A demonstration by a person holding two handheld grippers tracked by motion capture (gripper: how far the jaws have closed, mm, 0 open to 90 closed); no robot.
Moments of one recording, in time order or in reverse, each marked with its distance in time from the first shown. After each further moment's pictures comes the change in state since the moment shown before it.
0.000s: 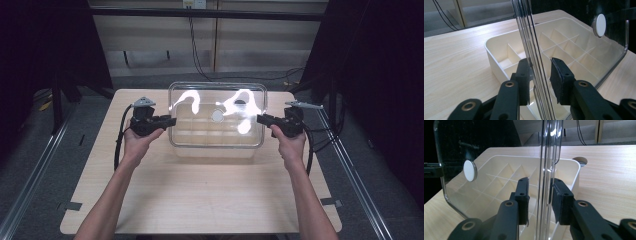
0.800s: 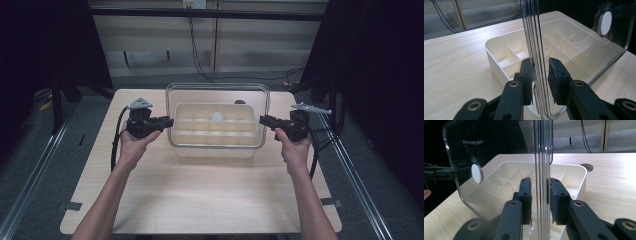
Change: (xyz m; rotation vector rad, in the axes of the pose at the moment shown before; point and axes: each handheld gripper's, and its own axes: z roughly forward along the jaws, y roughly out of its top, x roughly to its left) left arm -0.007 -0.002 -0.015 -0.025 -0.012 0.011; right arm 0.010 -0.004 -0.022 -0.066 0.049 -0.003
